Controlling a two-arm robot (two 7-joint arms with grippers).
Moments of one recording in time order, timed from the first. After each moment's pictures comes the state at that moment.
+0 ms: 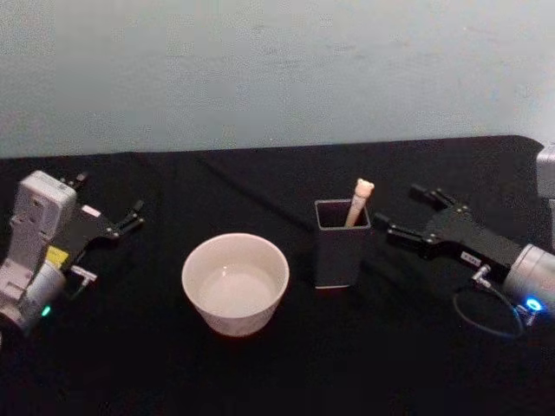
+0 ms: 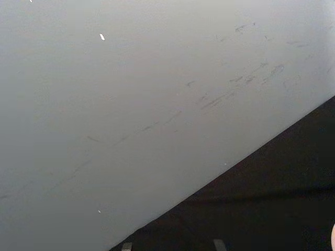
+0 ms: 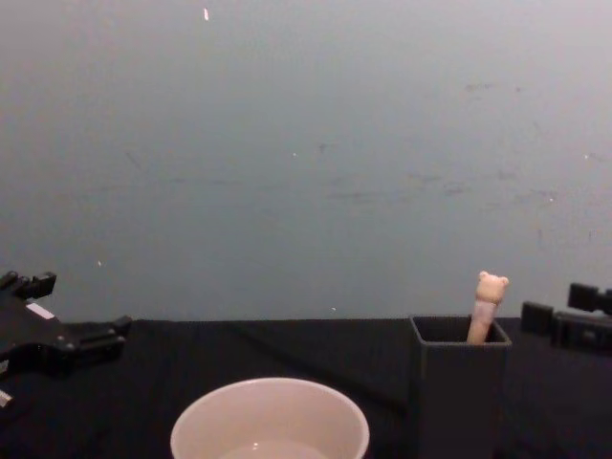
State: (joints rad) left arm -0.20 0.60 0.45 -1.41 -0.25 -0.12 0.03; right arm 0.18 0.61 -0.36 -1.47 0.66 -0.03 0.54
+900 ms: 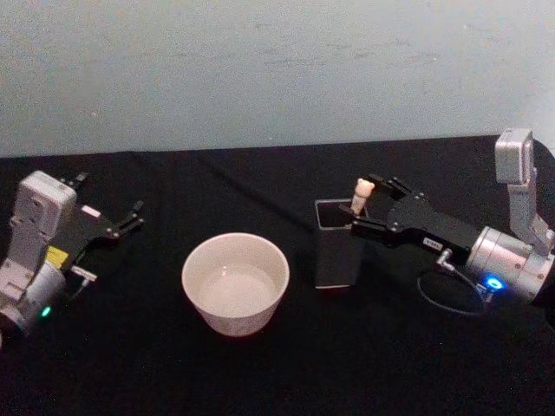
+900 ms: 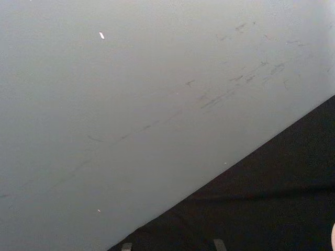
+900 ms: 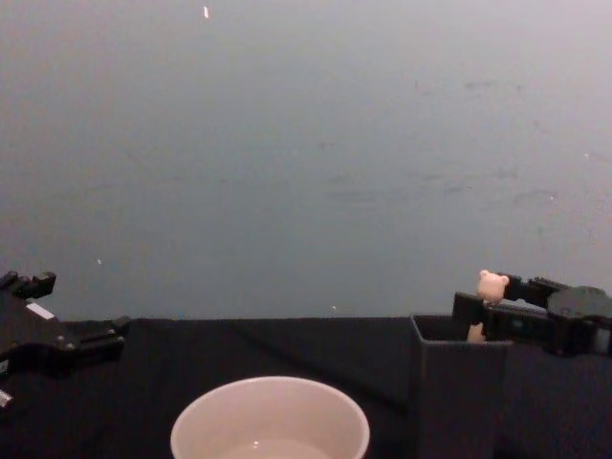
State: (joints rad) left arm -0.20 0.60 0.45 -1.41 -0.25 -0.12 0.03; right arm 0.35 0.50 -0.43 -1.25 0.65 -0.09 0.72
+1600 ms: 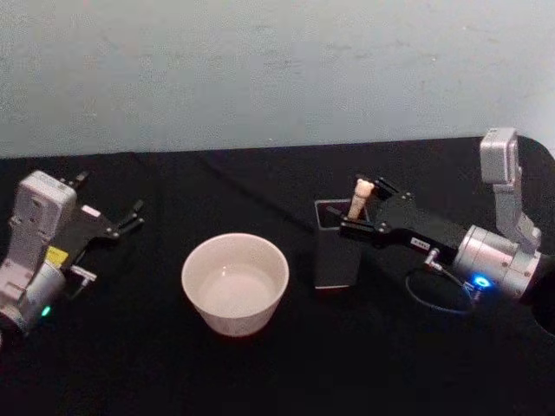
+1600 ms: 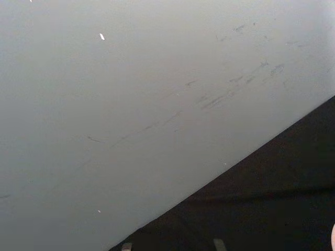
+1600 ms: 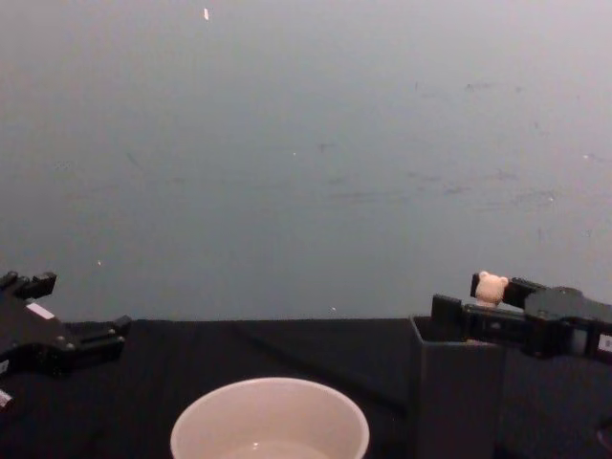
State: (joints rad) left arm -0.20 0.60 0.45 -1.41 -0.25 -0.12 0.03; right arm 0.38 0.47 -0.46 -1.21 0.63 -0.10 0.74
